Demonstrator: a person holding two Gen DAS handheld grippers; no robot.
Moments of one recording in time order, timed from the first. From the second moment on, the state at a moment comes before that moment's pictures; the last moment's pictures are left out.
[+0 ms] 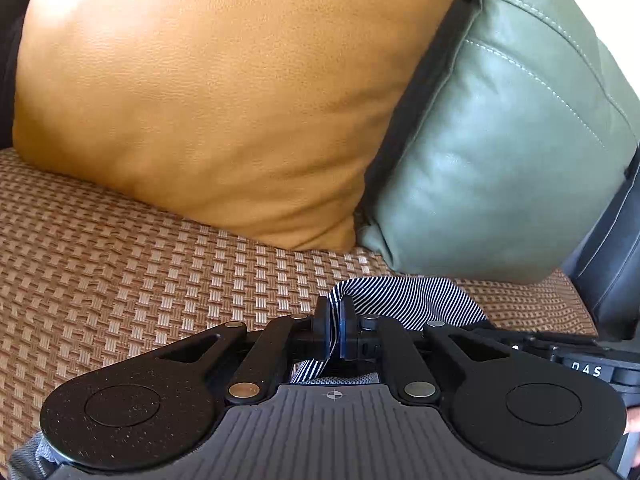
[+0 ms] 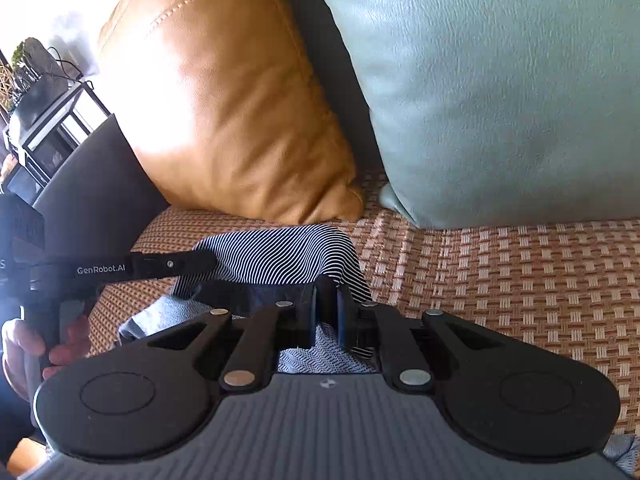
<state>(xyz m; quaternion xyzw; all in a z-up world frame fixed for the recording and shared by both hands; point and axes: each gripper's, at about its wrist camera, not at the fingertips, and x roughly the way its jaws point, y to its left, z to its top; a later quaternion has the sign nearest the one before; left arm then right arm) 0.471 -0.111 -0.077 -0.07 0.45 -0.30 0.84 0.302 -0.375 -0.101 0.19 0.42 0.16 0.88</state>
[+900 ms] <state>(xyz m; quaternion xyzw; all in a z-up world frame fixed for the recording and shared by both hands) 0.465 -0.122 -0.135 -0.03 0.52 -0.30 0.80 0.297 -0.391 -0.115 0.21 0.40 0.15 0.88</state>
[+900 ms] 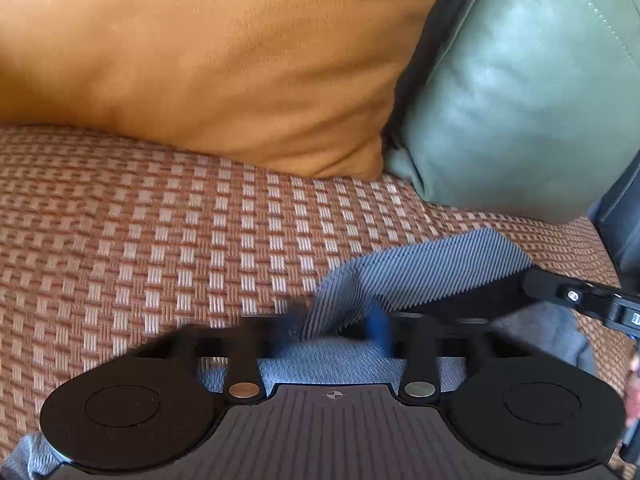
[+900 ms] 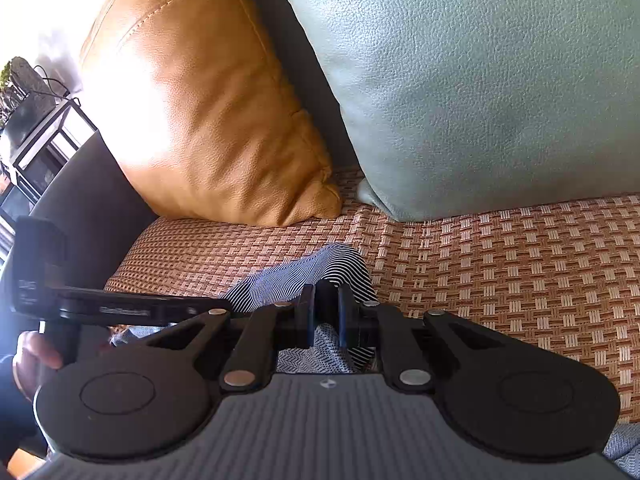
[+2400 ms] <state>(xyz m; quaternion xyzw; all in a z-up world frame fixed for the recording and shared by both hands) 0.024 0.112 -0.109 -0.13 0.51 -0.34 0.78 -0.176 -0.291 -0.118 -0.02 0.37 0.23 0.90</state>
